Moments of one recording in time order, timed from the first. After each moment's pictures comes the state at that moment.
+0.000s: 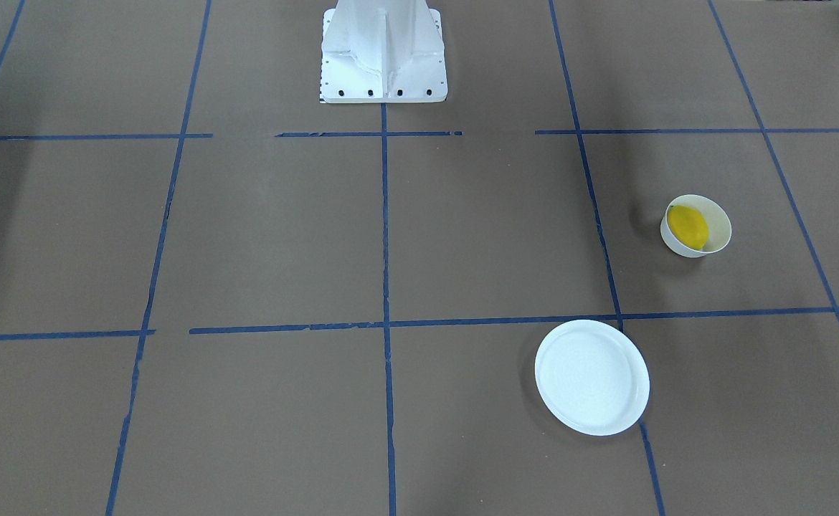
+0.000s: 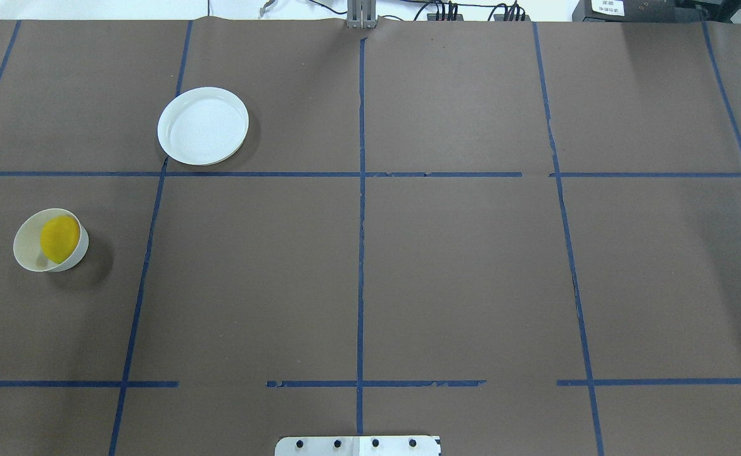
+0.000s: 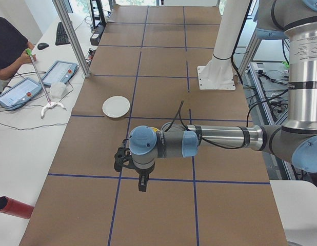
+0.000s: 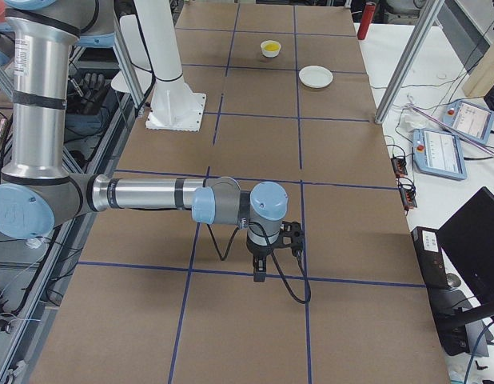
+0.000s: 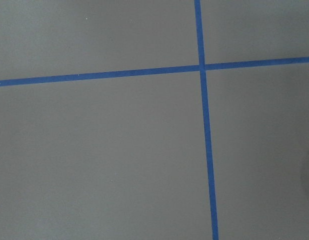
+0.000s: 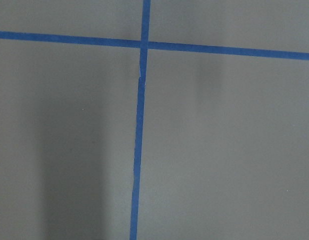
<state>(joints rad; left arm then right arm) -1.68 -1.47 -1.71 -1.50 -2.38 0.15 1.54 -1.71 1.75 -1.64 2.28 -0.05</state>
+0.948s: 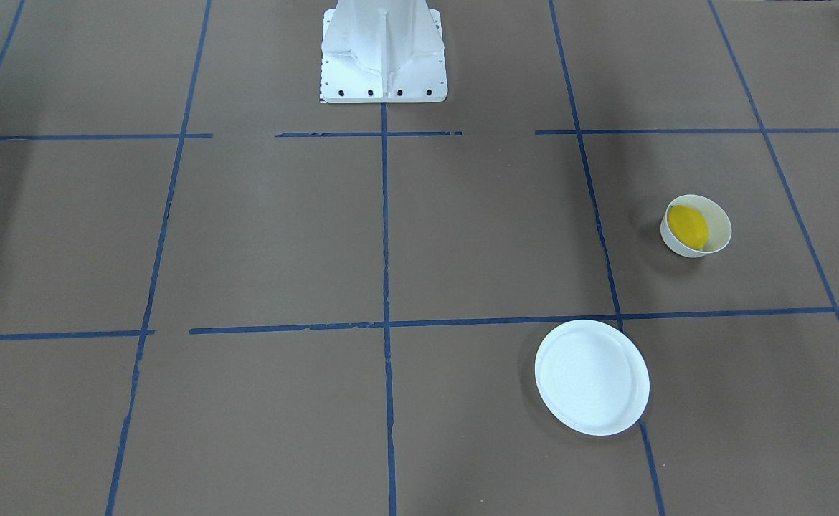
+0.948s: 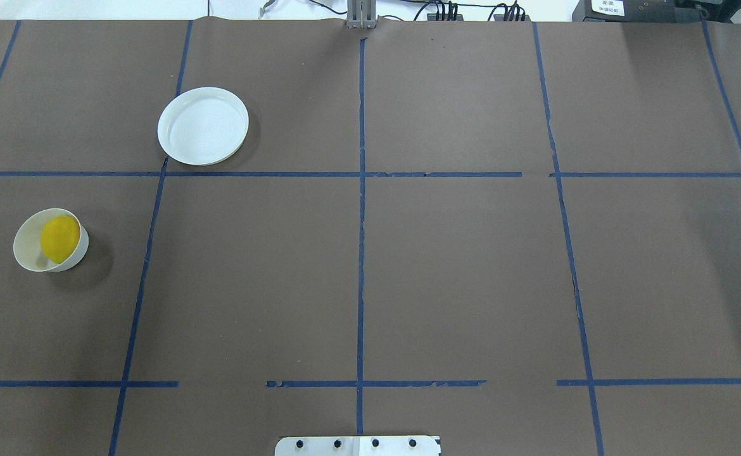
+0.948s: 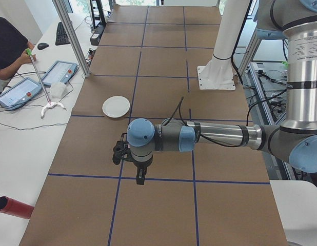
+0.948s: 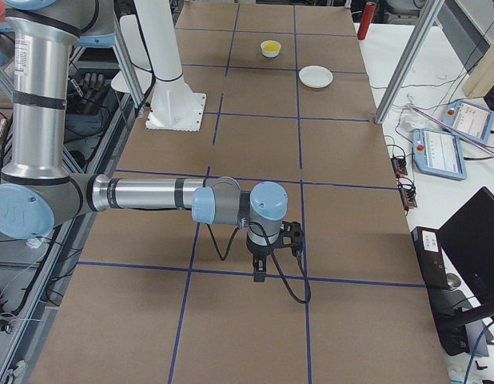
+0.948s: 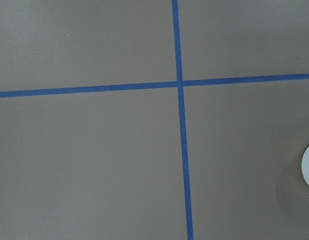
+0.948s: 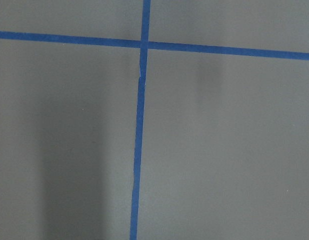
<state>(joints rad) -1.65 -1.48 -1.73 -1.51 -2.38 0.12 1.54 -1.71 1.75 -1.64 2.28 -0.05</state>
